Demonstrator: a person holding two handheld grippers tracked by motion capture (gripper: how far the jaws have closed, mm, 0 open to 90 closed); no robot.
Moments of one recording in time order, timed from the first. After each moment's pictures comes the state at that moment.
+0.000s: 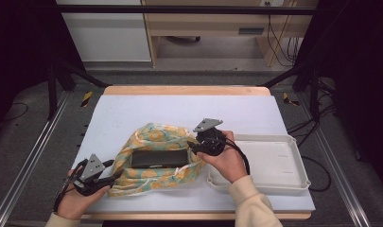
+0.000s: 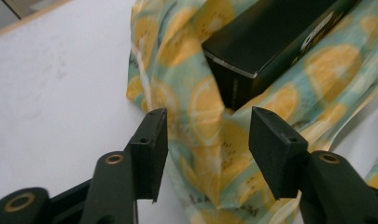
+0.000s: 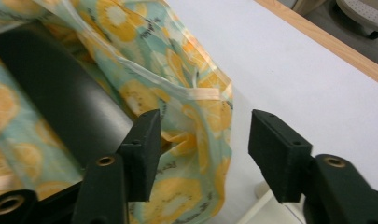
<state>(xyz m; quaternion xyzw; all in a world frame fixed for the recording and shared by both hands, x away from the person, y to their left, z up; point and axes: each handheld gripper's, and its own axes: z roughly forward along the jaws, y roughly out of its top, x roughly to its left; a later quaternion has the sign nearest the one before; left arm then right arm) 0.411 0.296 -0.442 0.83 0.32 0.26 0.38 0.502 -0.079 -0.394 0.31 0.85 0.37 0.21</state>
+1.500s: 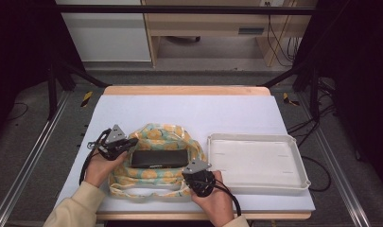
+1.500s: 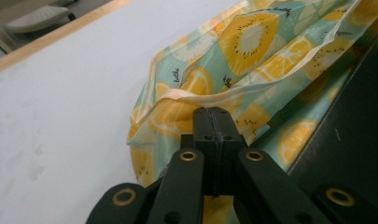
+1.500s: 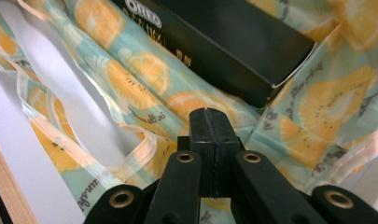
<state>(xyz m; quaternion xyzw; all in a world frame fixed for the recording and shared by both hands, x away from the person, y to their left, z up) 0.519 0.259 -0.446 0.84 0.31 0.22 0.39 0.411 -0.048 -0.455 0.33 0.85 0.36 0.18</state>
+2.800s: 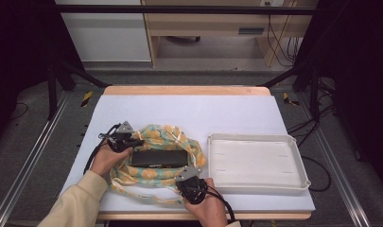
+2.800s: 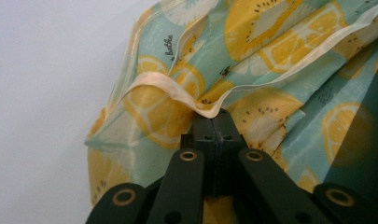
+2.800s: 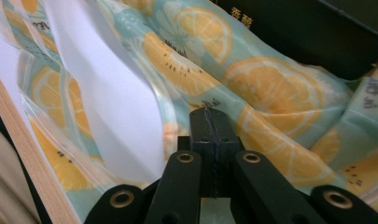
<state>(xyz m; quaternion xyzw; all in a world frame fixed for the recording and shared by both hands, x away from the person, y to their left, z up) 0.561 0.256 -0.473 0.87 0.30 0.14 0.36 0.403 -0.029 -0.476 0.32 0.87 0.34 0.13</state>
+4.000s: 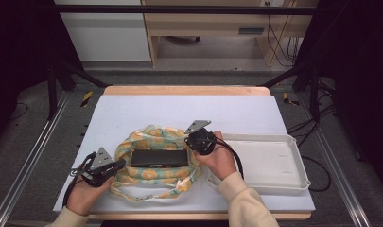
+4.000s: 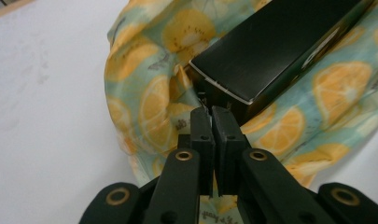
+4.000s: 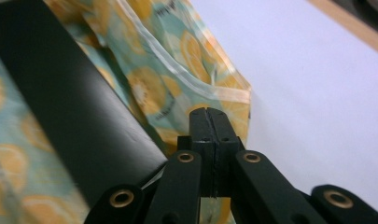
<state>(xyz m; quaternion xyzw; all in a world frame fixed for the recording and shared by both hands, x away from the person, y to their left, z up) 0.437 0.282 -0.448 0.84 0.35 0.22 0.35 0.519 -0.057 -0.415 0.29 0.87 0.35 0.19</state>
